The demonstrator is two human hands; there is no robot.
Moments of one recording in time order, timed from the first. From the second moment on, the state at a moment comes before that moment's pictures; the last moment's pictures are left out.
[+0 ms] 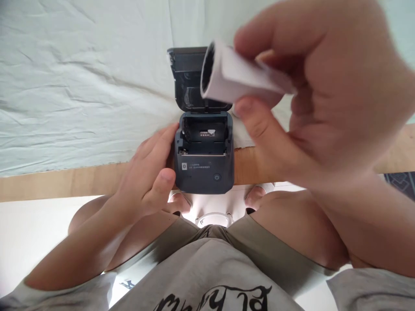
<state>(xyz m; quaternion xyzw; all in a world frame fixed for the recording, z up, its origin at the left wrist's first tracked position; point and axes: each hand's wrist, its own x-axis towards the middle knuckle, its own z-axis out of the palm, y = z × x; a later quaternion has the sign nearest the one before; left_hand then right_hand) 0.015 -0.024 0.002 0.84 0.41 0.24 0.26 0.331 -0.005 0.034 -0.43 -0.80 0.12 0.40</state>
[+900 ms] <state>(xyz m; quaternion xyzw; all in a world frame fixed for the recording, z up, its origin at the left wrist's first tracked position) 0.020 -0.023 0.003 0.84 0.42 0.22 0.27 0.285 0.009 0.037 -0.42 -0.86 0.04 0.28</state>
